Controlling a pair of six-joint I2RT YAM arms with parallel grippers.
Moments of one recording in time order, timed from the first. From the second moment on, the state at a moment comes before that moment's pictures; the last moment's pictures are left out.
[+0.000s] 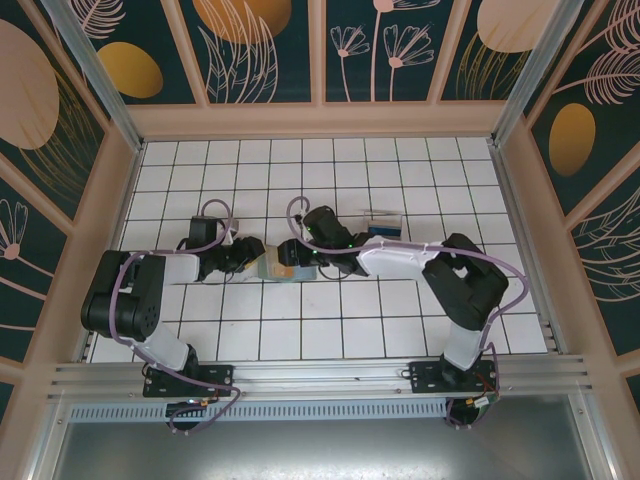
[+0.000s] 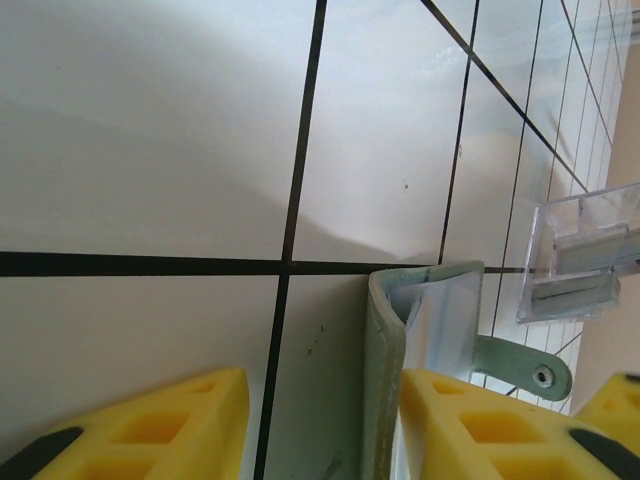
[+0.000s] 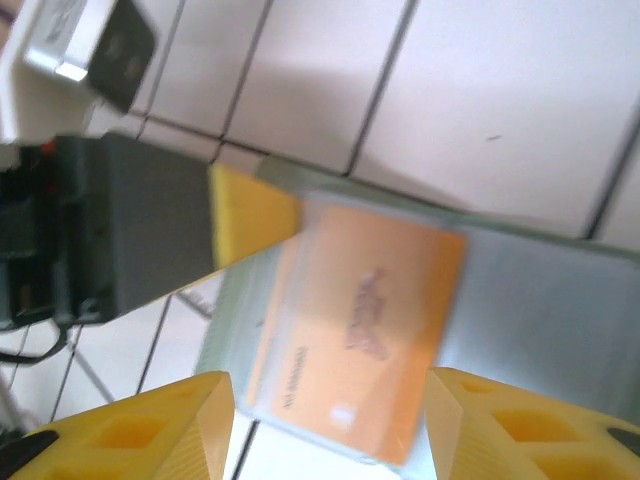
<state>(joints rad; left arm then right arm) -0.14 1.62 0.57 0.17 0.65 -0.72 0.87 1.79 1.05 0.02 -0.20 0.68</state>
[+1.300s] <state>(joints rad) -0.13 1.65 0.58 0.16 0.65 -0.70 0.84 1.85 1.03 -0.09 -0.20 0.78</state>
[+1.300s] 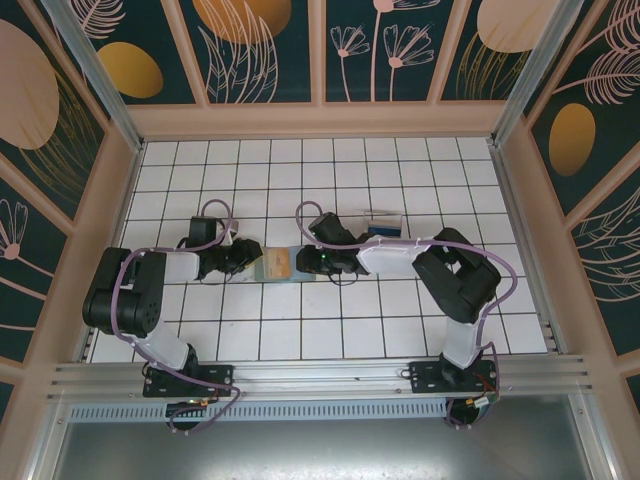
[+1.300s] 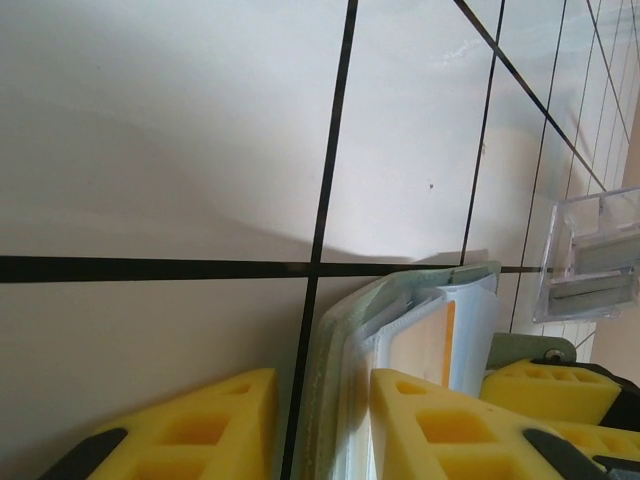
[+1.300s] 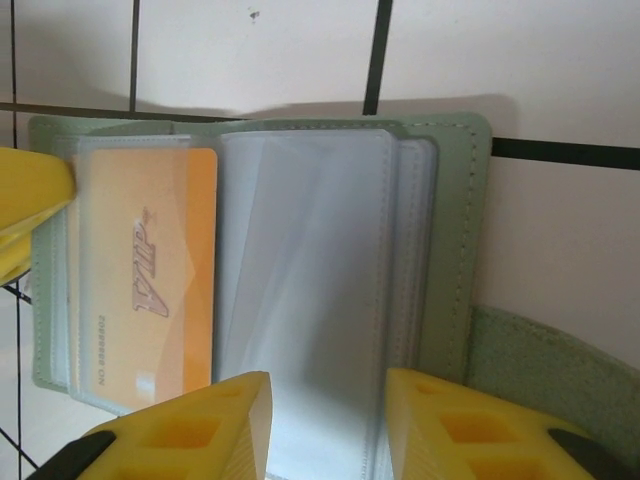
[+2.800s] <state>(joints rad) -0.13 1.65 0.59 0.15 0.63 -0.72 0.85 1.85 1.03 0.02 -0.24 0.72</state>
